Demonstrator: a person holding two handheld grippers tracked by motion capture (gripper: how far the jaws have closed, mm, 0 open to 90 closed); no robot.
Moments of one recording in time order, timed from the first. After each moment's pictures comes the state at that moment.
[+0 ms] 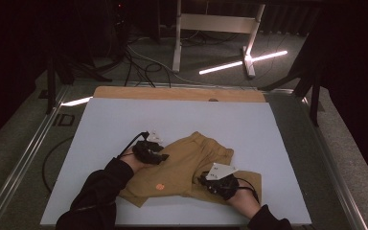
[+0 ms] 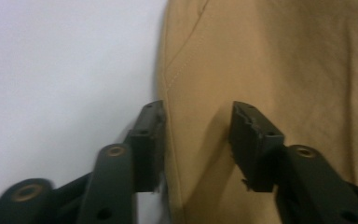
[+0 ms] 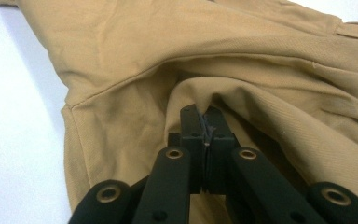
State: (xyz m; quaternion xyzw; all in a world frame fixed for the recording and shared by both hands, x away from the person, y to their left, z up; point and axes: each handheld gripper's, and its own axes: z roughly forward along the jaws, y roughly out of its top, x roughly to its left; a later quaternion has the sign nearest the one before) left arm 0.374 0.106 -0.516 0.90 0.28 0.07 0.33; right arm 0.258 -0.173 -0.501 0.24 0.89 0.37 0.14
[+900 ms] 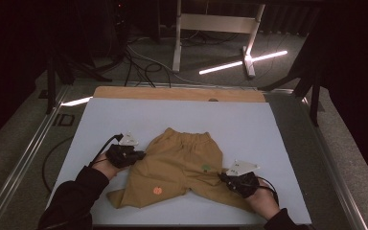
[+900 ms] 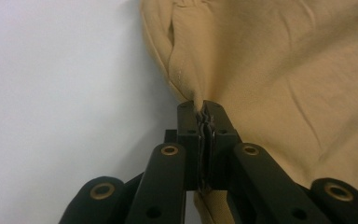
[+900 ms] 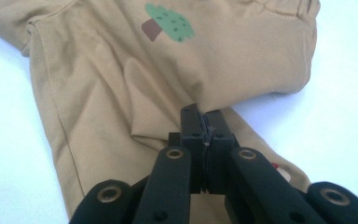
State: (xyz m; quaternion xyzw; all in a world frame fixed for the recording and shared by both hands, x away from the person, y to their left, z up) left arm 0.331 0.171 -0.485 0.89 0.31 0.10 0.33; right arm 0.260 -0.227 -0.493 0.28 0.88 0.33 0.18
